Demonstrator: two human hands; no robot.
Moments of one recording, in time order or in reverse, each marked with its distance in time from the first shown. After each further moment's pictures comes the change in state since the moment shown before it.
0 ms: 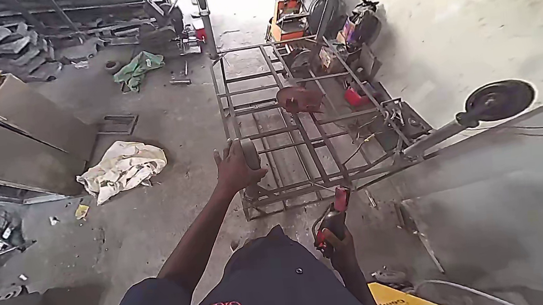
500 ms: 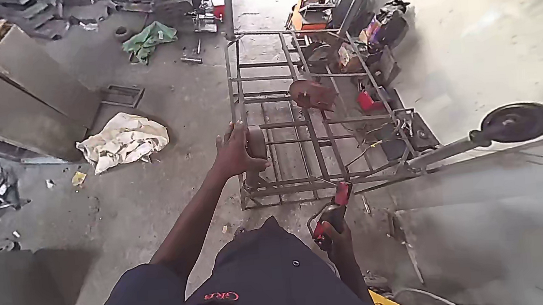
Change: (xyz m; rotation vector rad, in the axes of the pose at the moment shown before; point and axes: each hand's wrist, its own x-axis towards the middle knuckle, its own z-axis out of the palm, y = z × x) left_hand -0.004 -0.023 -0.016 -0.165 -0.045 0.023; right_hand 0.015 -0.012 -0.006 -0.055 -0.065 0.024
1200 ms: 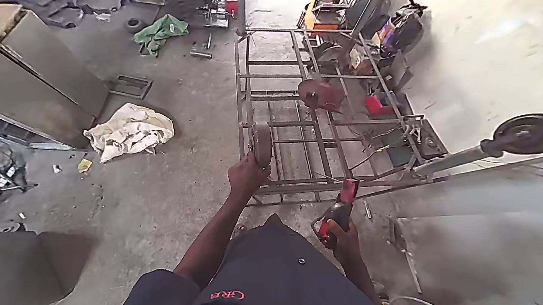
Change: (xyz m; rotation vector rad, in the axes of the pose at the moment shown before) left_hand -0.053 0.019 0.079 0.170 0.162 -0.255; right_hand 0.004 -0.016 -0.007 -0.029 -0.017 0.031
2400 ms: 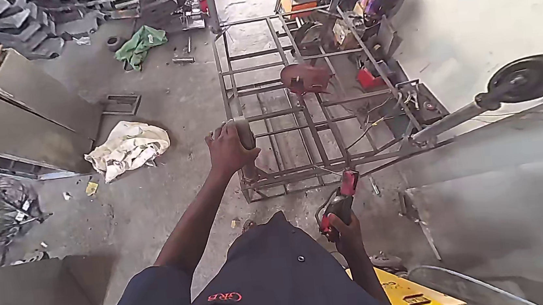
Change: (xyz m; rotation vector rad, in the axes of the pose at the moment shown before) left_hand 0.051 0.016 -0.052 0.127 0.010 0.201; right_hand -0.021 0.017 -0.023 0.056 0.051 -0.043
